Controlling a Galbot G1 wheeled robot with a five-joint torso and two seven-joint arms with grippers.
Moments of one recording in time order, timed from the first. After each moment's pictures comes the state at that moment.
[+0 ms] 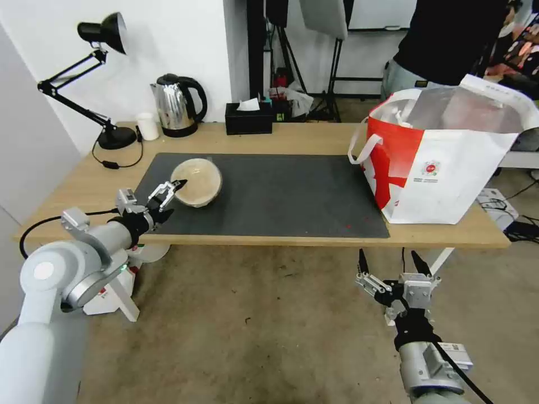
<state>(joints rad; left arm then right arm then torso) 1.11 -1.19 -0.77 -2.07 -1.86 0.63 -0.69 -1.71 0.79 0.16 2.38 0.28 0.04 0.84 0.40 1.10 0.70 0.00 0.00</state>
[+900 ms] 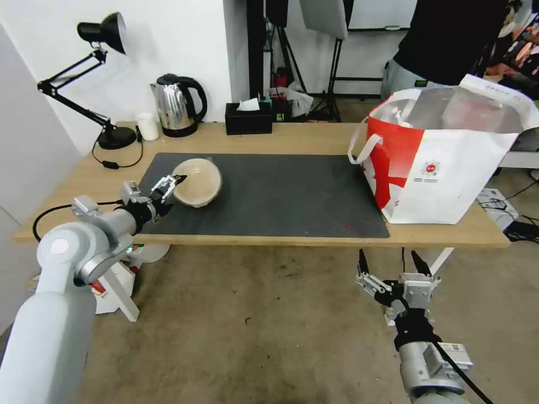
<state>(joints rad) 1.00 -1.16 -0.69 -1.94 -1.83 0.62 -0.70 -1.71 0.79 0.16 2.38 0.28 0.04 0.84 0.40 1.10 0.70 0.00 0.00</state>
